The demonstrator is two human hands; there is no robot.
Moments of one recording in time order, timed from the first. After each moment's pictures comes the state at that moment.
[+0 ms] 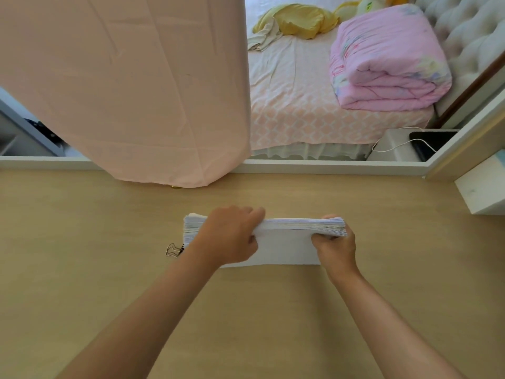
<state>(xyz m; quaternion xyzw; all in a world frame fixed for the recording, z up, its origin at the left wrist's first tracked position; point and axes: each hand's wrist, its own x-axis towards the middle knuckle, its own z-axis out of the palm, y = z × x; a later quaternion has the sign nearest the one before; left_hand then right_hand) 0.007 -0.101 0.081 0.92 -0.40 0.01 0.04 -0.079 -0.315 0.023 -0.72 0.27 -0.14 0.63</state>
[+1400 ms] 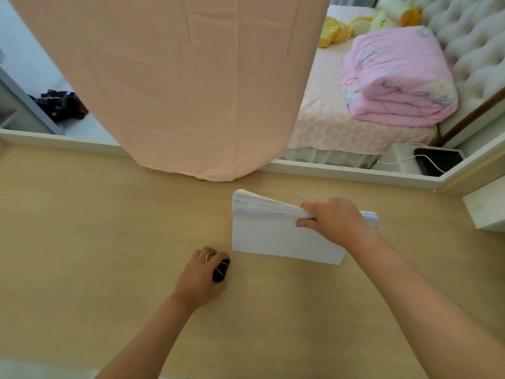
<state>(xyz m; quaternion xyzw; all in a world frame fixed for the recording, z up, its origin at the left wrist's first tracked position) -0.041 0.059 -0.068 0.95 -0.19 -0.11 0.22 -0.009 -0.268 0.093 -0.99 -0.10 0.06 -0.02</state>
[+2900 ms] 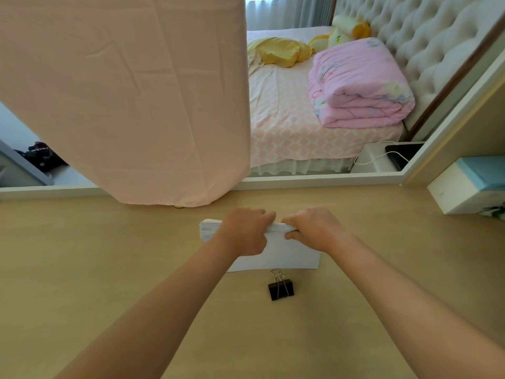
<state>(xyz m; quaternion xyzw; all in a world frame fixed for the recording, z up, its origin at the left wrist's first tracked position) 0.027 -0.115 0.101 0.90 -0.44 -0.04 -0.01 -0.027 -0.309 0.092 -0.99 -0.11 0.06 0.02</state>
